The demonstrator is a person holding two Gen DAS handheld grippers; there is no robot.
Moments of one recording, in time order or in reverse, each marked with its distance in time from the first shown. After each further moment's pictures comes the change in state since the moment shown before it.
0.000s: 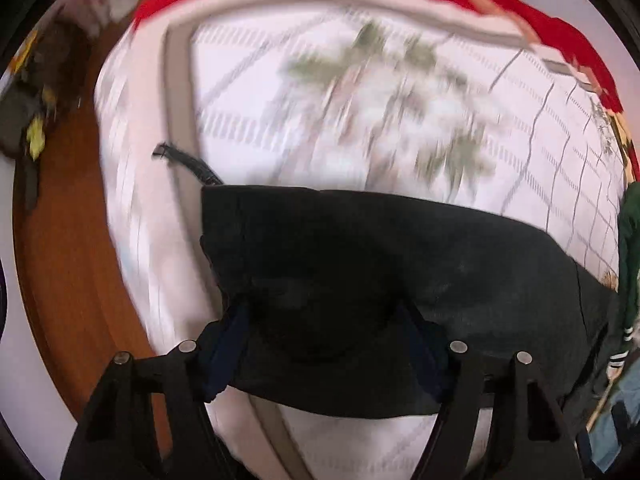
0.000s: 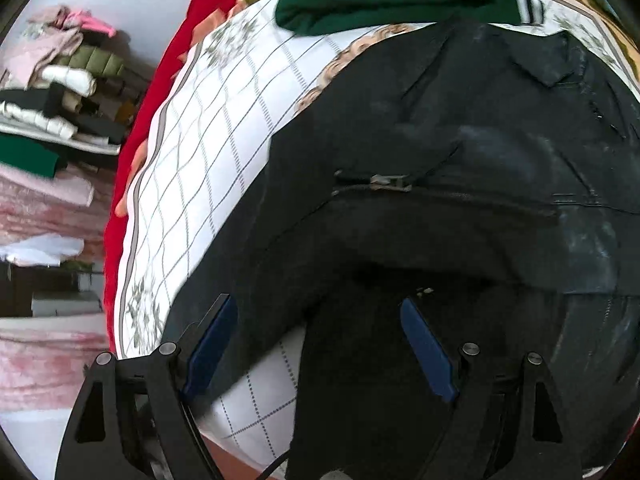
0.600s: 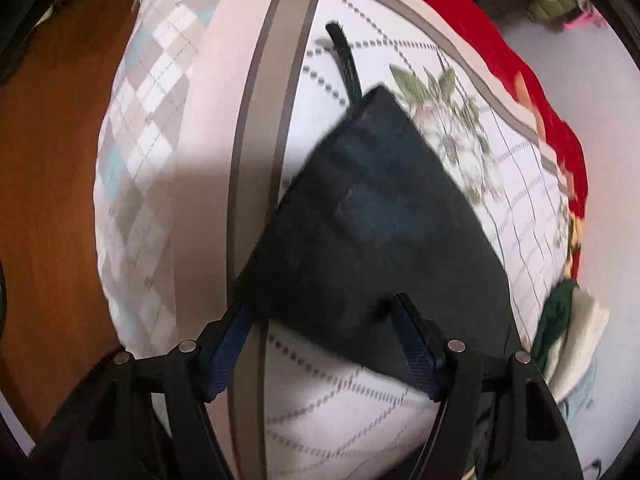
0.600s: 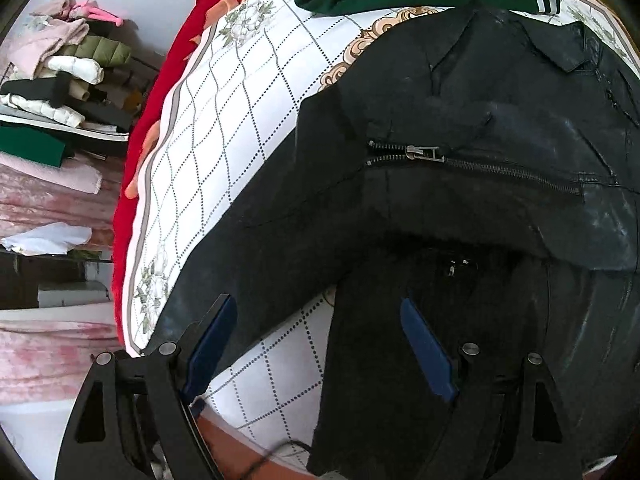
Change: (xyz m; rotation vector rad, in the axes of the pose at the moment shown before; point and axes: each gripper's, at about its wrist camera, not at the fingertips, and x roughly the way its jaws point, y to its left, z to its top) left arm 0.009 0.058 -0.017 -0.385 0.012 -0.299; right arm 0.007 0.013 -0.015 -0.008 0.046 0.021
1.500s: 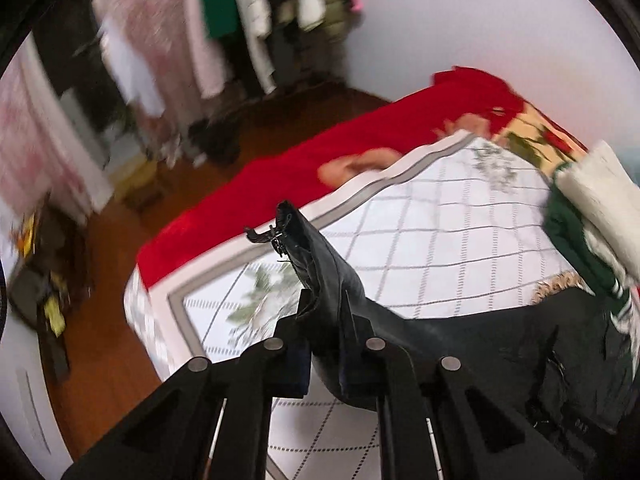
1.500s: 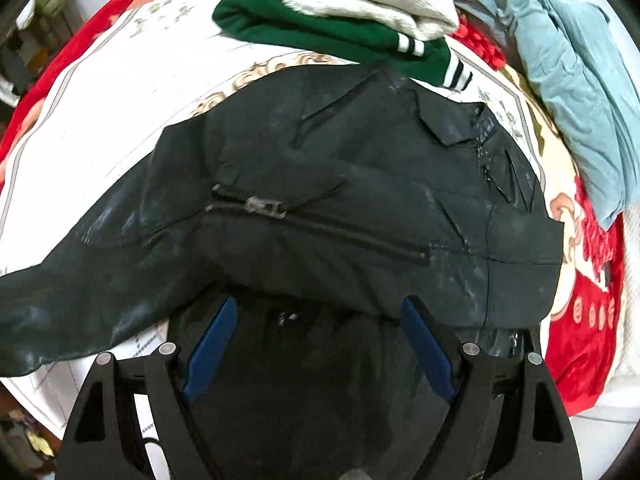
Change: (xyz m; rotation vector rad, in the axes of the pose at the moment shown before) left arm -0.113 -0.176 -0.054 0.838 -0.486 0.203; right arm -0.003 -0.012 0.026 -0.114 -0.106 -0.593
